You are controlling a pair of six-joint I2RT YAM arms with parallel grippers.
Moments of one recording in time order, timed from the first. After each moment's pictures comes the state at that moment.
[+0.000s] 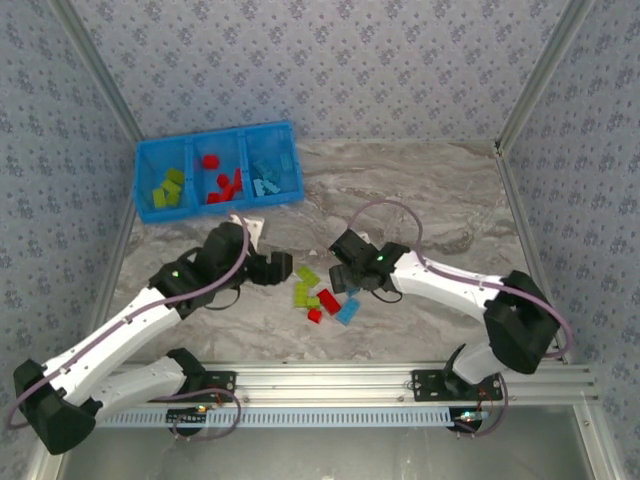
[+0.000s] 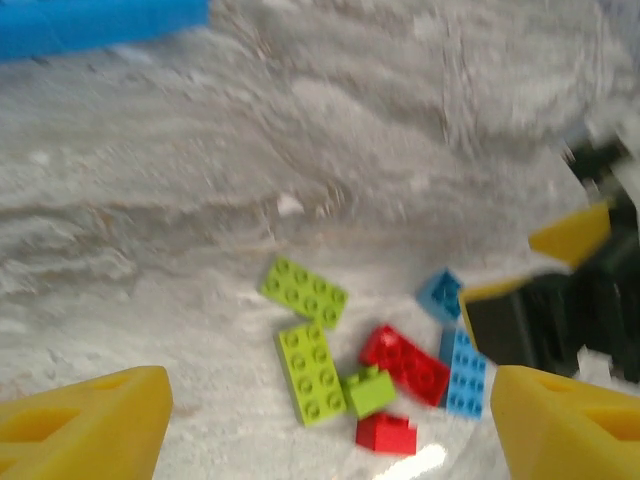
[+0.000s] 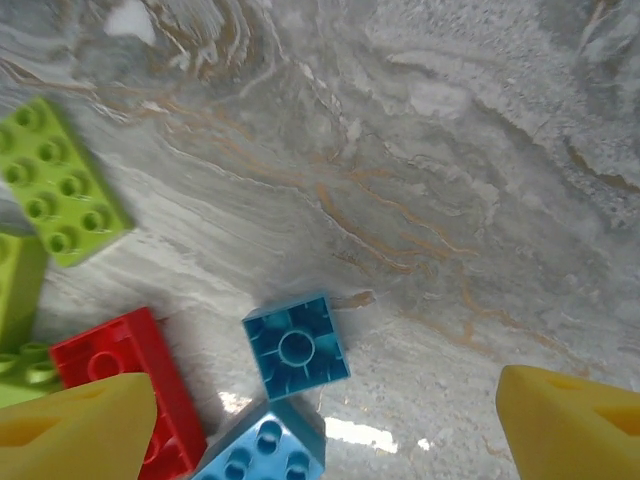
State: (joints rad) left arm -0.77 0.95 0.86 -0.63 -0.05 -0.50; right arm 0.86 1.50 0.98 -0.65 0.24 0.57
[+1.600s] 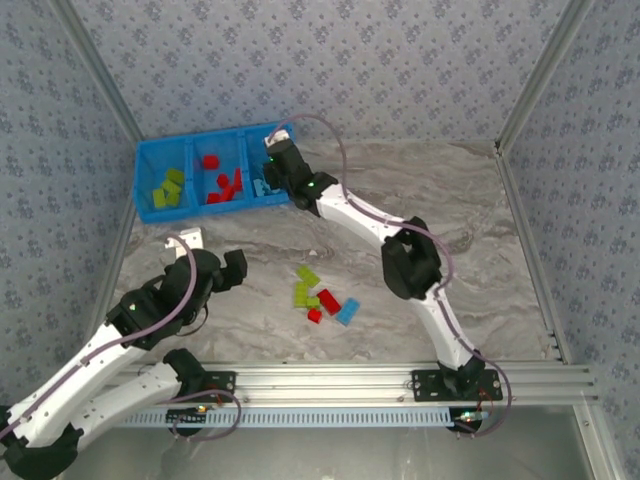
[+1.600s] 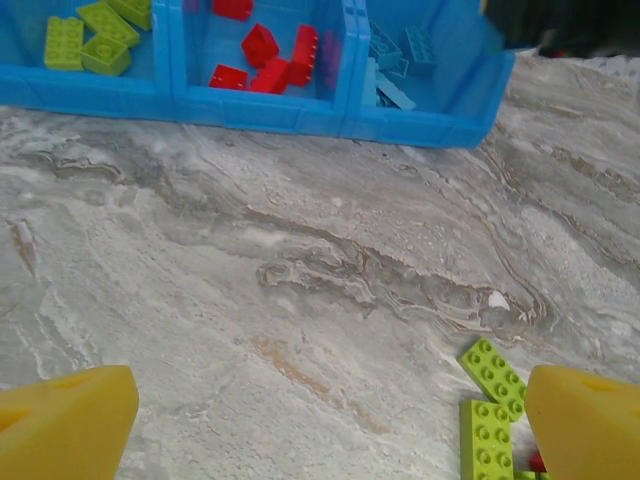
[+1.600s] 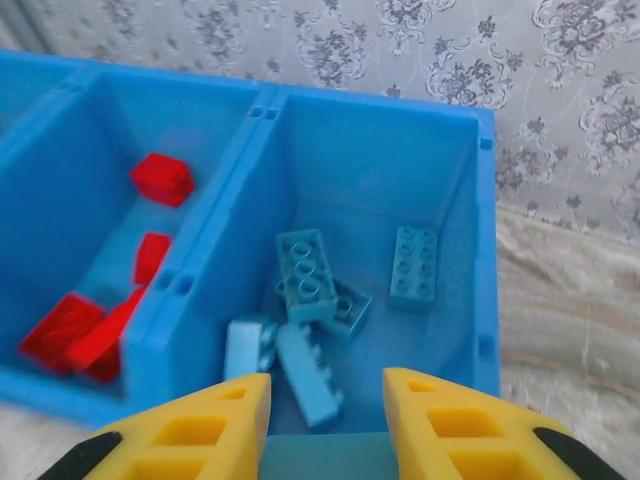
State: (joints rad) left arm -0.79 0.69 0.84 -0.89 -0.58 -0.74; right arm 0.76 2.36 2.16 -0.27 0.32 0.14
